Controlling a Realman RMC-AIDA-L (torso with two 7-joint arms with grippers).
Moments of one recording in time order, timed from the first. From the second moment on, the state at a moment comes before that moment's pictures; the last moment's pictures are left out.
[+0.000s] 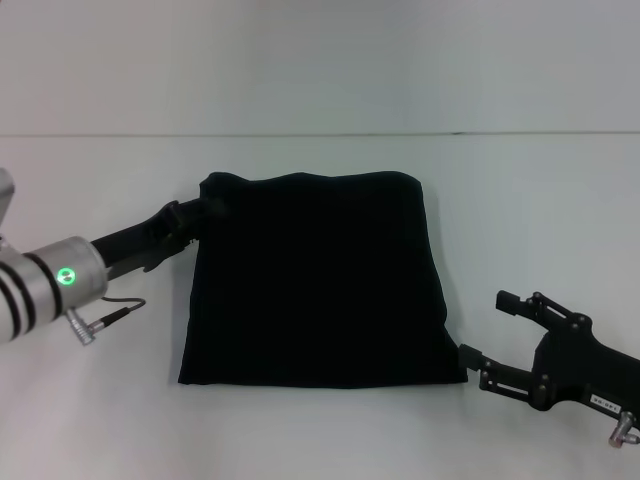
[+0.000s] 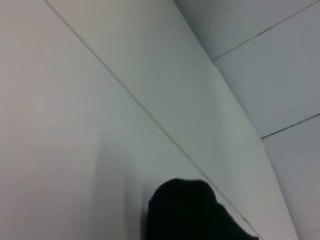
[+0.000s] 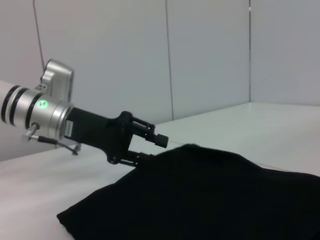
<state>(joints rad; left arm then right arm) -0.60 -2.07 0.79 0.35 1.62 0.92 -2.12 0.43 2.09 -0.29 -0.25 -2.08 -1.46 0.73</state>
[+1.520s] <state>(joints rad) -0.30 -2.11 0.57 0.56 1.94 1.58 -1.12 0.41 2.09 -0.24 -0.16 -2.09 -1.39 0.59</state>
